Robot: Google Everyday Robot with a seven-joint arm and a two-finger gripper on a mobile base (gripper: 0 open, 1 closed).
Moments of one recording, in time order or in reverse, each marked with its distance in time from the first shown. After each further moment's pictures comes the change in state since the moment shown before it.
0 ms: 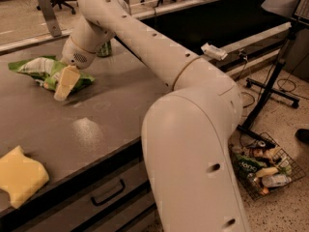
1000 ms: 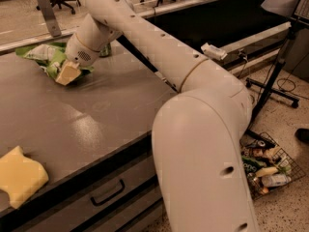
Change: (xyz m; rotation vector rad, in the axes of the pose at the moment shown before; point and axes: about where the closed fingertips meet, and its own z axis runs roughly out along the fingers) arm -0.008 -0.002 -0.014 0.033 -0.069 -0.014
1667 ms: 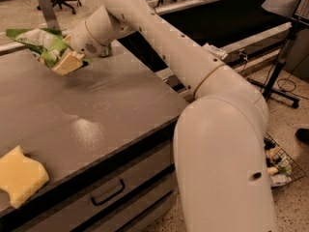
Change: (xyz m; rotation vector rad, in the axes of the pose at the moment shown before) arm -0.024 -0.003 -0.037 0.057 -0.181 -0.079
